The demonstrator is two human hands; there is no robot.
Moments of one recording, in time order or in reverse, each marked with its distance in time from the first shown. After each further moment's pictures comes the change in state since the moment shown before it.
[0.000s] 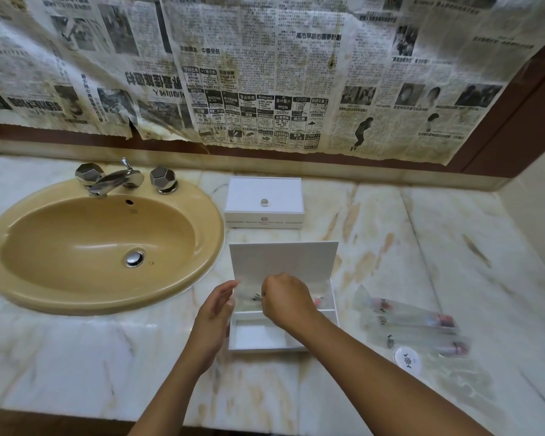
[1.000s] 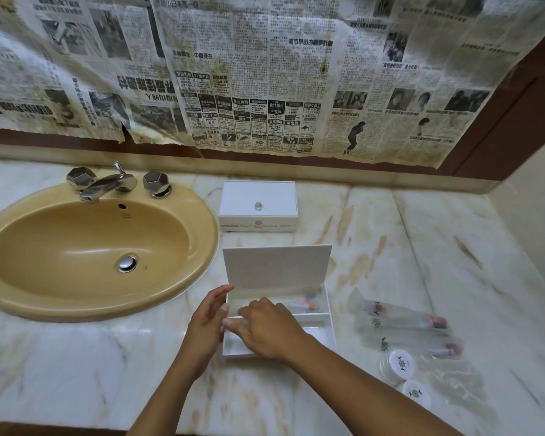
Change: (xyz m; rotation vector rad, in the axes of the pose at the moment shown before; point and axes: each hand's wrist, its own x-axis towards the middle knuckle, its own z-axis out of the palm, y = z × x) left_hand 0.003 -0.007 0.000 0.008 -0.004 0.040; right_hand -0.021 -0.006 0.021 0.023 -0.218 -0.157
